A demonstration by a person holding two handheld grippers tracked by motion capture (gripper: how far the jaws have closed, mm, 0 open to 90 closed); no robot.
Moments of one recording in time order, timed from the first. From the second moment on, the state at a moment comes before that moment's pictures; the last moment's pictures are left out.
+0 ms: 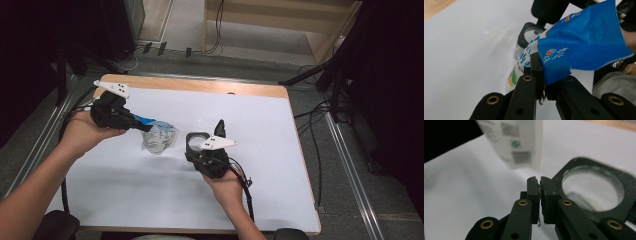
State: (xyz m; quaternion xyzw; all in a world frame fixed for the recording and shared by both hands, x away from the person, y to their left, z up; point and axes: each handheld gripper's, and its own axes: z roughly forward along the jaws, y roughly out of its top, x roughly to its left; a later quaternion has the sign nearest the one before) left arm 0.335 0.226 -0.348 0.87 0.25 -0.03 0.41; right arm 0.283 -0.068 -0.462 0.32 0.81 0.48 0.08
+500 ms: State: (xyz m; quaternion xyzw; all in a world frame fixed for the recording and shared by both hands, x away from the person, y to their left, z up) left arm 0.330 0.211 -0.327 0.85 0.27 -0.08 0.44; right arm 0.286 -0.036 -0.470 0.35 0.78 0.50 0.15
